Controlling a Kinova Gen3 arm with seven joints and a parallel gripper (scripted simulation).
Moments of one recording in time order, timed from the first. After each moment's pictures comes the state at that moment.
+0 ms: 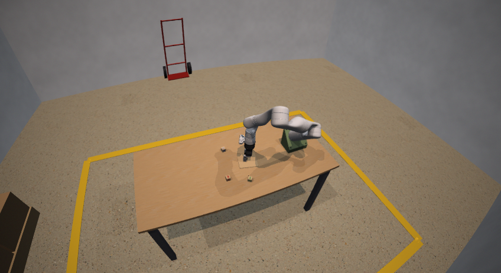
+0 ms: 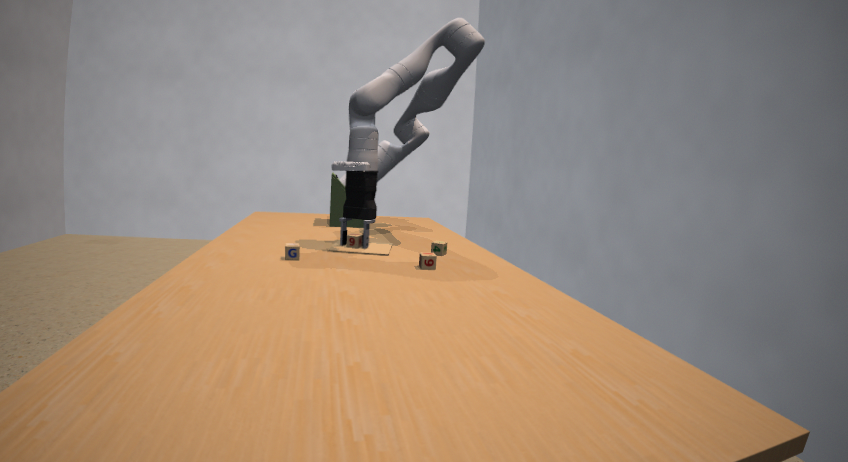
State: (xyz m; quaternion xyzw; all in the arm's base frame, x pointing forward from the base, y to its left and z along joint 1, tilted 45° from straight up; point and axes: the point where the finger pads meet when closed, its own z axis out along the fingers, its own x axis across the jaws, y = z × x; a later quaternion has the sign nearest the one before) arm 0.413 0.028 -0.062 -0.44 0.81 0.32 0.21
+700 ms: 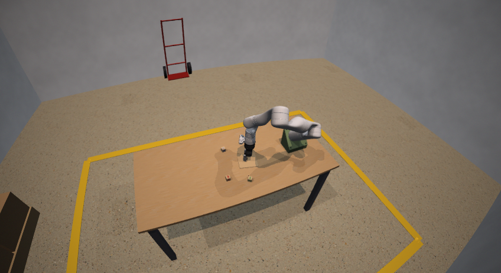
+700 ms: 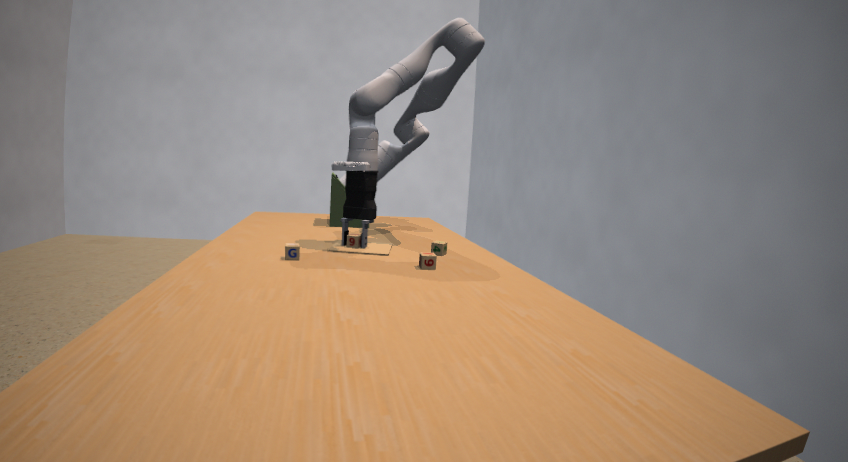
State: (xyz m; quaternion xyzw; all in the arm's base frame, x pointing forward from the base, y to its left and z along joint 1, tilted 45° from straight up) arm 0.413 0.028 -0.062 -0.44 0.81 0.32 0.21
